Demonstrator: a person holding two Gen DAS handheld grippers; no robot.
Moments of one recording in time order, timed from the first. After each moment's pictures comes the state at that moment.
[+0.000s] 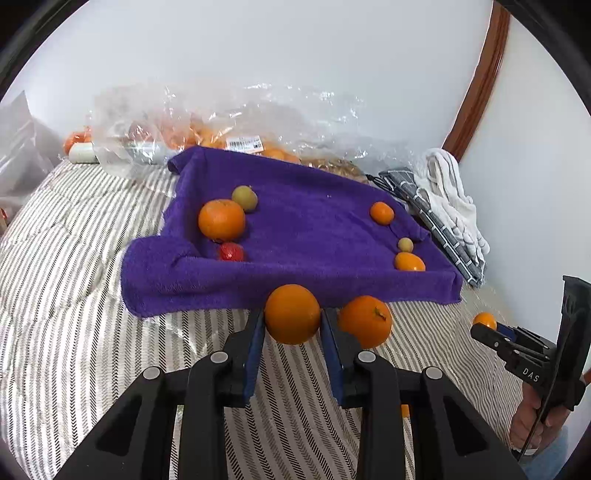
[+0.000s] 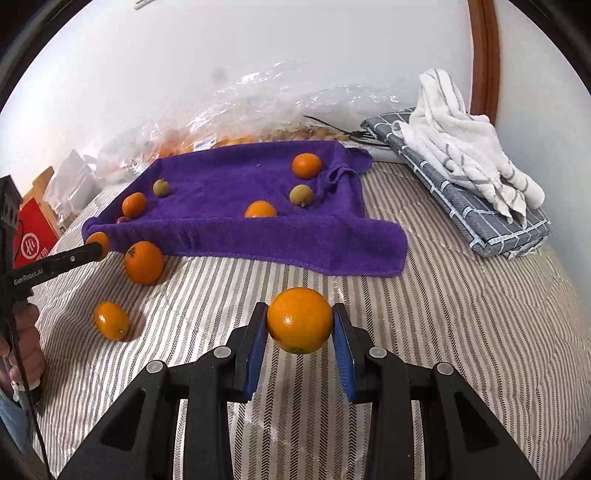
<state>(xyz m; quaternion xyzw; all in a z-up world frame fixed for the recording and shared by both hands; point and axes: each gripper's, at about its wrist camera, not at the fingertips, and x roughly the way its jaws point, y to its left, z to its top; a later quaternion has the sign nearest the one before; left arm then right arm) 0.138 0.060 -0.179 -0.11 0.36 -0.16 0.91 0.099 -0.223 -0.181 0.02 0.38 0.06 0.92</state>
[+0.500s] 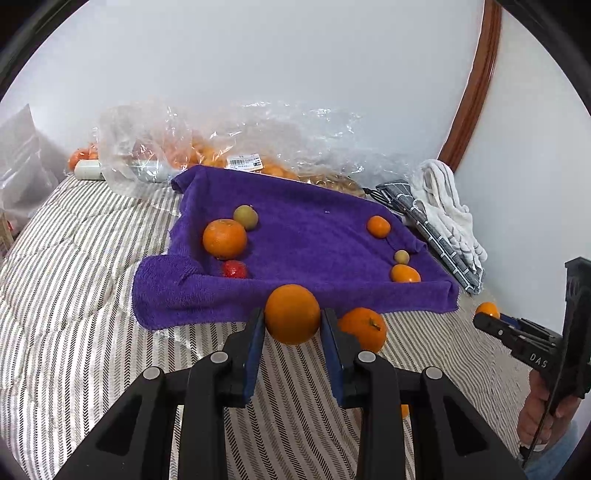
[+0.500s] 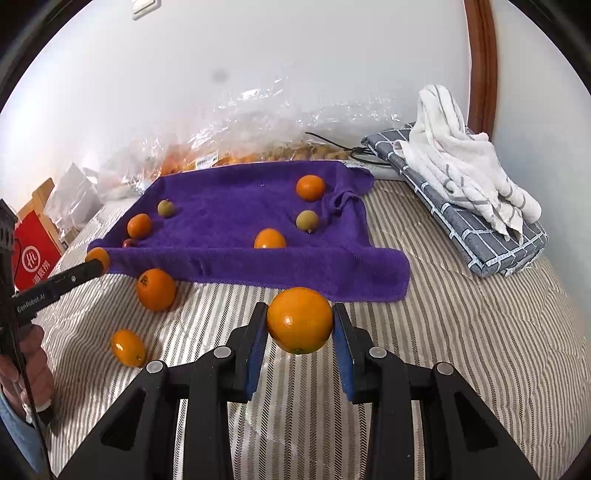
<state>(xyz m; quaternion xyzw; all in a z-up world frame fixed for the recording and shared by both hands) 0.131 0.062 -0.170 -0.10 0.33 -0.16 0.92 0.104 -0.216 -0.162 0.03 0.37 0.06 0.93</state>
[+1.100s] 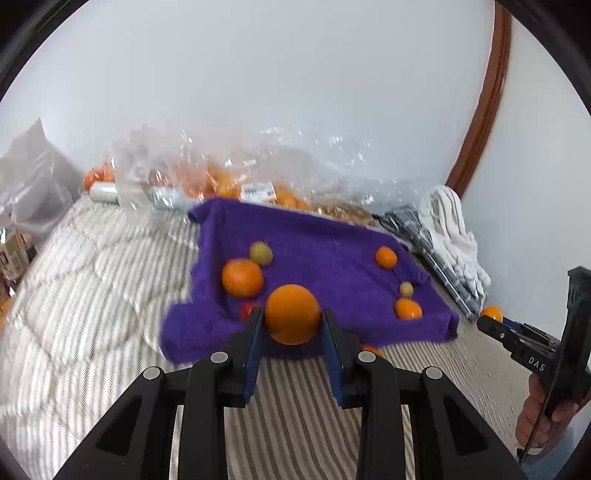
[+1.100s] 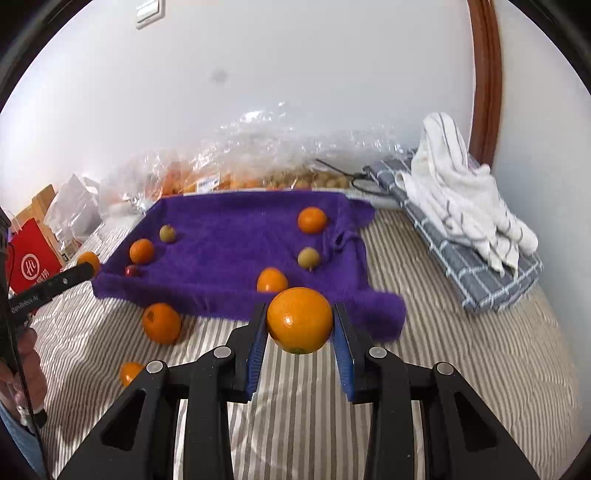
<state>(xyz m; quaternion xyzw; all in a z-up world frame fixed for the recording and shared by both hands) 0.141 0.078 -0.134 -0.11 0.31 -0.13 0.93 0.121 -0.213 -0.131 0.01 0.35 0.06 0.94</state>
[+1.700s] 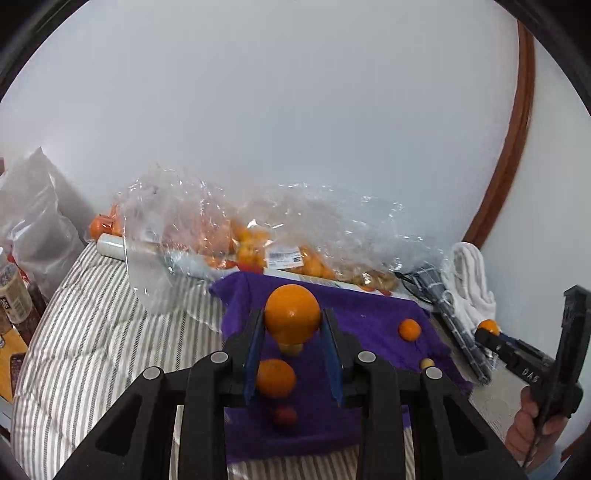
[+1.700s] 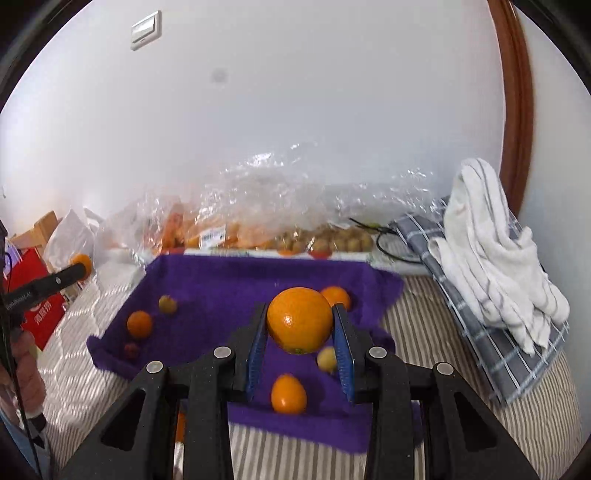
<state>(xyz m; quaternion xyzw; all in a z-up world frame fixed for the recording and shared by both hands) 0.208 0.107 -0.103 -0.14 0.27 -0.10 0.95 0.207 -0.197 -0.101 0.02 0.31 0.08 0.95</state>
